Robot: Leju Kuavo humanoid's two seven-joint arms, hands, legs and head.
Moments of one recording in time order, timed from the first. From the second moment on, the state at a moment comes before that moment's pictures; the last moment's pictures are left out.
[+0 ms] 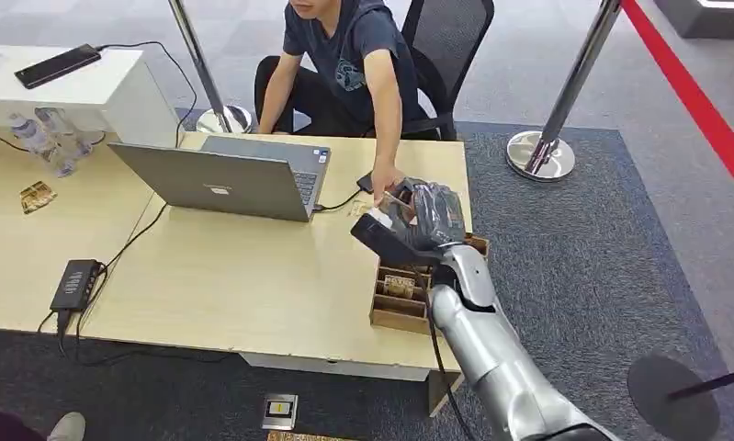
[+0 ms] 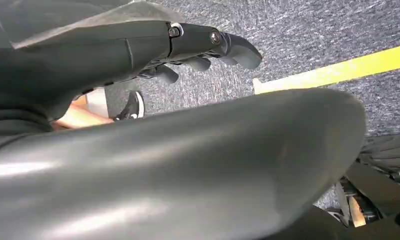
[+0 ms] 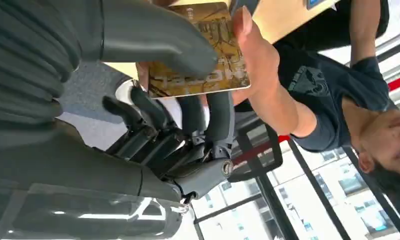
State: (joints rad) left arm -0.07 -0.13 1.16 -0.19 -1.26 -0.02 -0.11; right arm -0.66 0.22 0.47 -0.75 1.05 -0.56 -0.30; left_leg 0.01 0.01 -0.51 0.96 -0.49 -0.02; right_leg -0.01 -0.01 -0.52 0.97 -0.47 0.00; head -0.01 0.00
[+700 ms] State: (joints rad) left arm -0.07 -0.14 1.18 -0.19 -1.21 0.01 -0.11; right arm -0.26 0.11 0.36 -1.33 0.81 -0.70 -0.41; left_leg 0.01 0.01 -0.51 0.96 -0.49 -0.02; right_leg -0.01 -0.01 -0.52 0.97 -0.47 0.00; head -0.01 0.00
